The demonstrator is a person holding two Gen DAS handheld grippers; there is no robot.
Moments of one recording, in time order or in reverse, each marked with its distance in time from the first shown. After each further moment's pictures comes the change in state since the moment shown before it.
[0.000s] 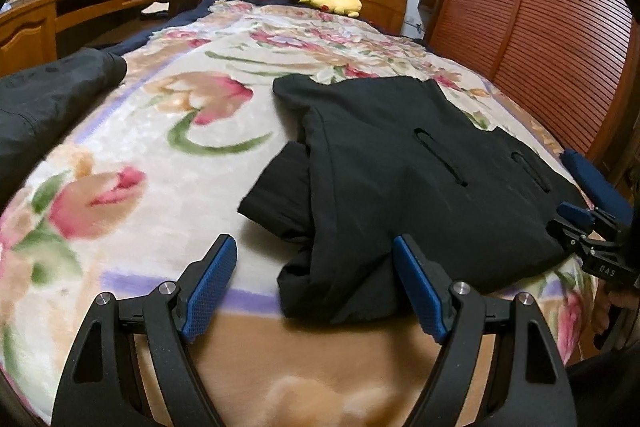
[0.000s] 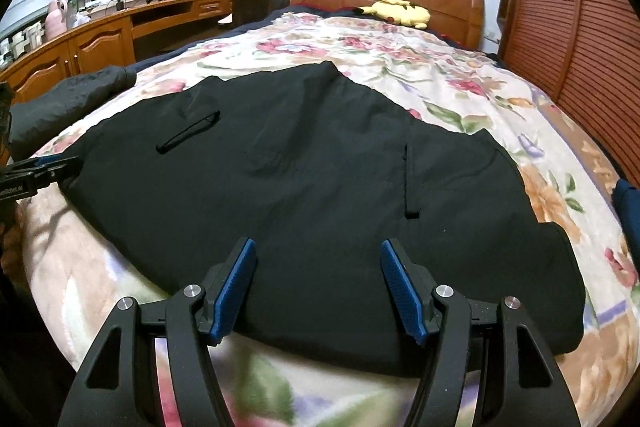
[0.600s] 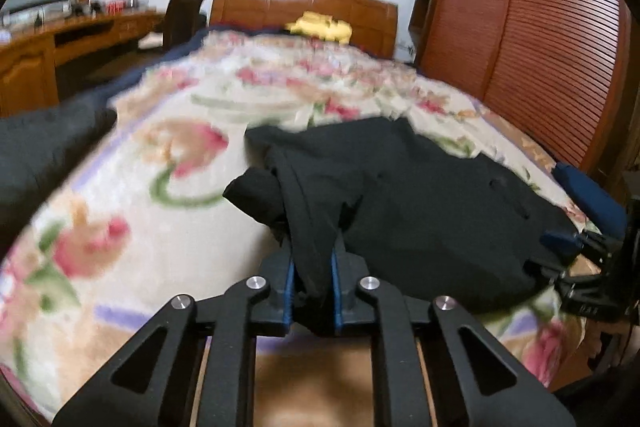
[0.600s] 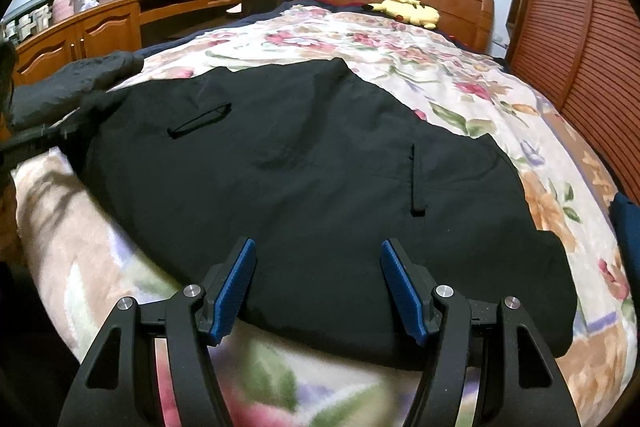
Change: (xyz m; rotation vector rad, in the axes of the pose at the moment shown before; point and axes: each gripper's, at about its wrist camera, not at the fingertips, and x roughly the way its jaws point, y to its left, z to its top) left arm -0.028 -0.047 0.025 0.051 -0.129 0.017; right arm -0.010 -0.002 0.002 -0.044 0.022 0.013
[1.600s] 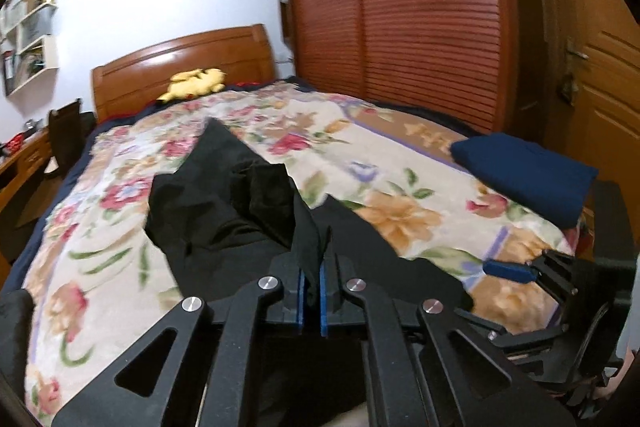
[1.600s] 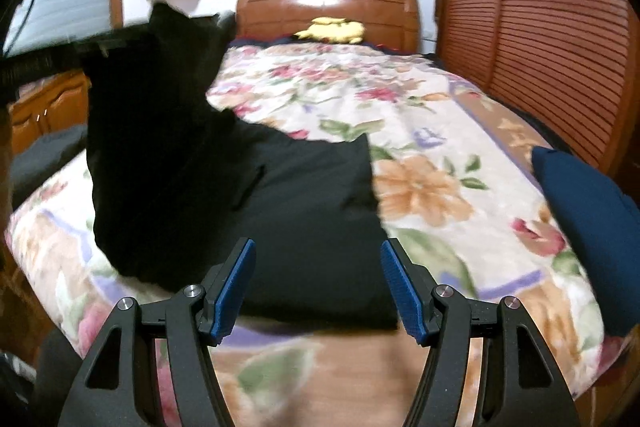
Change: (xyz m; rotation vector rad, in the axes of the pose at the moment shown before) left arm 0.009 -0.271 0.078 0.400 -0.031 -0.200; right arm -0.091 -0.111 -0.039 0.224 -0.118 -0.117
